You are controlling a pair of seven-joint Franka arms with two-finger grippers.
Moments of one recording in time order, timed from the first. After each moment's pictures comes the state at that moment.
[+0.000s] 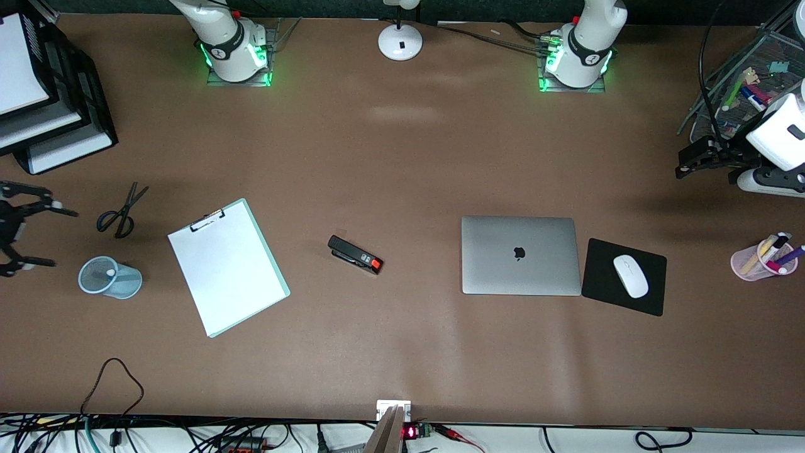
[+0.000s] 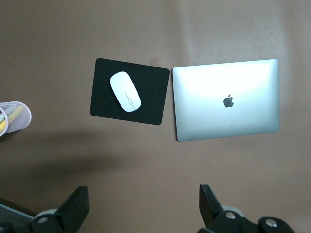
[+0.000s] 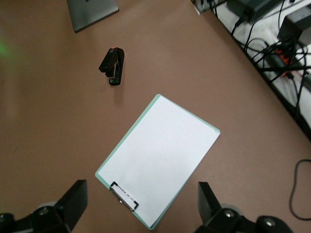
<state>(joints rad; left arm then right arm) 0.00 0.01 0.03 -1.71 -0.03 1.70 0.12 -0.23 0.52 -0.02 -1.14 0.49 1.51 -1.36</state>
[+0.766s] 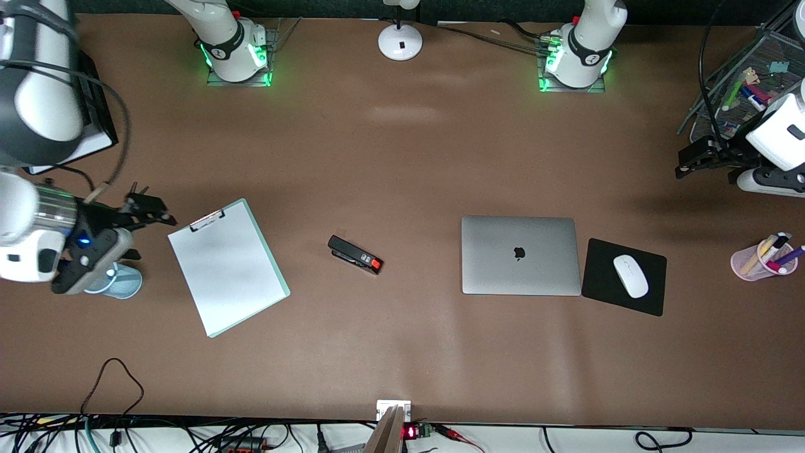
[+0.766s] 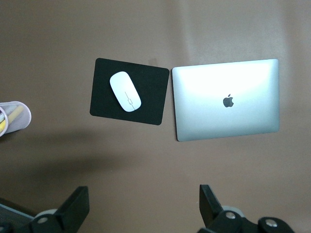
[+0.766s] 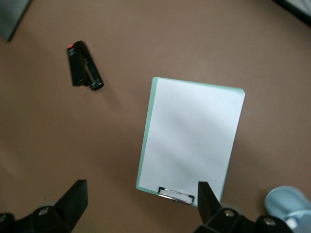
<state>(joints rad) 0.00 0.01 0.03 -1.71 -0.03 1.70 0.12 0.07 0.50 -0.02 -1.19 0.20 1.57 -0.57</state>
